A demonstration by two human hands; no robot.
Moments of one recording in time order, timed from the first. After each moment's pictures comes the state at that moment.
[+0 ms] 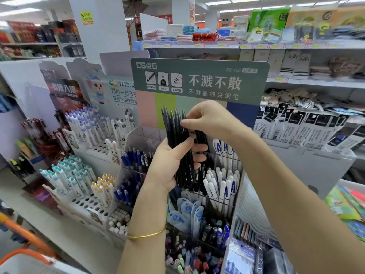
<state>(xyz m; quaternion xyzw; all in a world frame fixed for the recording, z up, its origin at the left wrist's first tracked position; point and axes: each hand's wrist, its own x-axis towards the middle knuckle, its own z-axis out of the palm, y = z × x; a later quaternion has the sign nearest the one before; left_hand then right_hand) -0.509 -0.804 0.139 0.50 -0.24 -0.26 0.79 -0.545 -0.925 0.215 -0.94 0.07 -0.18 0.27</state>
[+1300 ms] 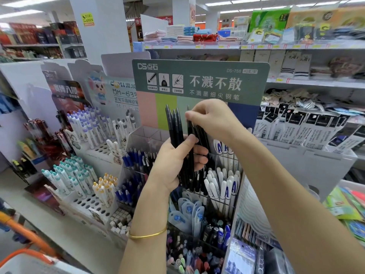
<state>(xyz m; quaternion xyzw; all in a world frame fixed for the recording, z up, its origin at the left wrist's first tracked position) -0.512 -0.805 0.142 0.51 -0.25 -0.26 0.78 -0.546 -0.921 0.212 -0.92 0.07 -0.27 0.27</state>
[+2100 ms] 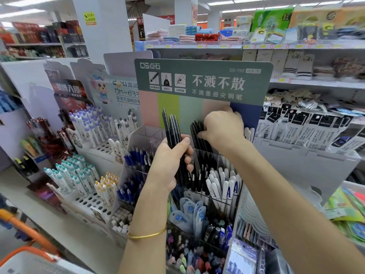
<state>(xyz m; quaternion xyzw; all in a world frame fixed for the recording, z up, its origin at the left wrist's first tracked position) -0.505 -0.802 0.136 0.53 -0.18 -0.24 0.79 -0.538 -0.928 0.191 -0.96 0.21 -0.19 -0.06</state>
